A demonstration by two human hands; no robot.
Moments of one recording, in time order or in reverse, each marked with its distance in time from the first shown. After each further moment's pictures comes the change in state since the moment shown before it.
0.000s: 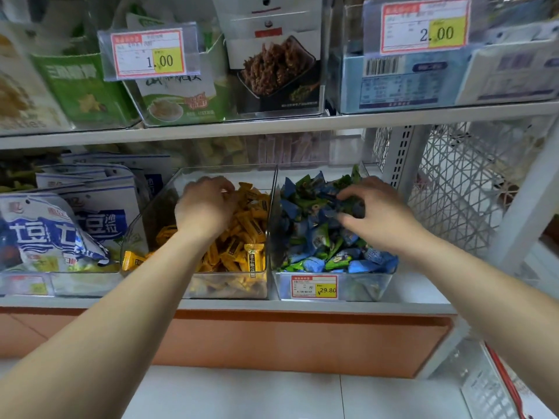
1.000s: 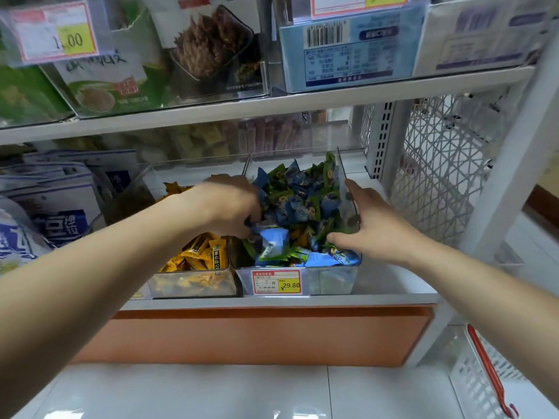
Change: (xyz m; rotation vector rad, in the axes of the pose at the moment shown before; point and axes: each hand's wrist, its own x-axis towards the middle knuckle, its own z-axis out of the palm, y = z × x) left_hand 0.008 0.076 0.015 0.695 -0.628 0.874; right_hand -0.027 0.058 0.010 0.189 -0.123 0.031
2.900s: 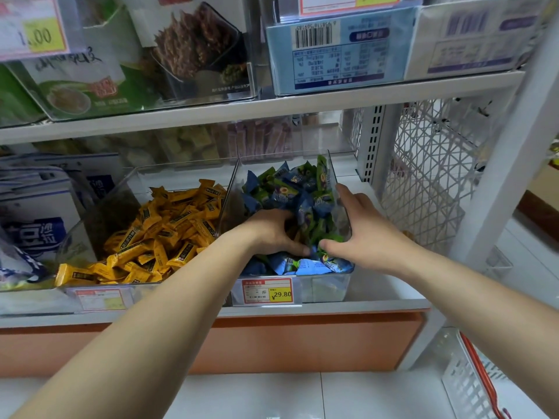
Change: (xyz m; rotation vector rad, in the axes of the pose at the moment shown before) left_hand 0.072 0.055 0.047 -0.905 0.009 -0.252; right_hand -0.002 -0.003 0.001 -0.032 -0.033 0.037
